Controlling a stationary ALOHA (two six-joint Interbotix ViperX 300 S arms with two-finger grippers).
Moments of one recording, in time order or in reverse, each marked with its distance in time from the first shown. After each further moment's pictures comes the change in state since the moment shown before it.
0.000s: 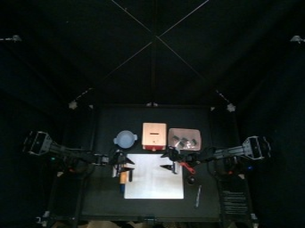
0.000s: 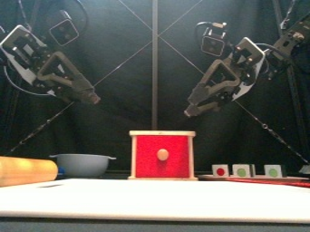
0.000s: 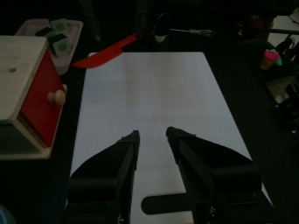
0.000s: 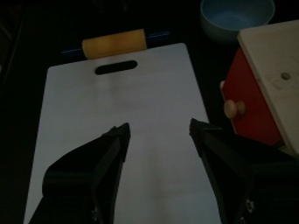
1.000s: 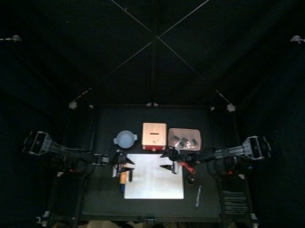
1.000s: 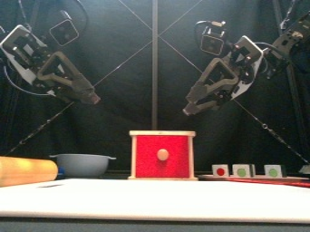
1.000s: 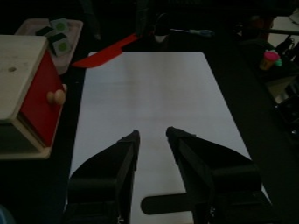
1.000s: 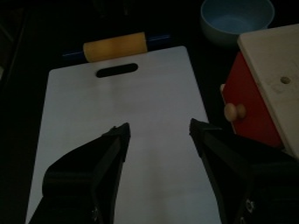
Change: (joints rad) left arm 0.000 0.000 0.000 0.000 0.000 -0.003; right arm 0.003 0.000 -0.008 0.002 -0.002 -0.002
